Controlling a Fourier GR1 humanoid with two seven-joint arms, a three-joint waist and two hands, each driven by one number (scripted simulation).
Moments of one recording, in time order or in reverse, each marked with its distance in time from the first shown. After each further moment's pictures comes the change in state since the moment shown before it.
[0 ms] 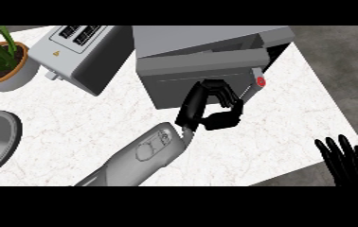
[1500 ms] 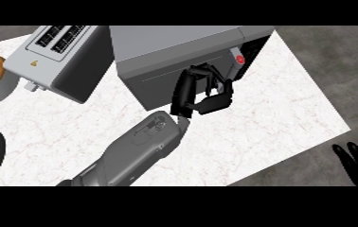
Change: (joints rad) left arm -0.050 0.008 0.047 0.089 0.241 0.081 -0.267; right arm 0.025 -0.098 -0.017 -0.178 -0.190 0.069 0.101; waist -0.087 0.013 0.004
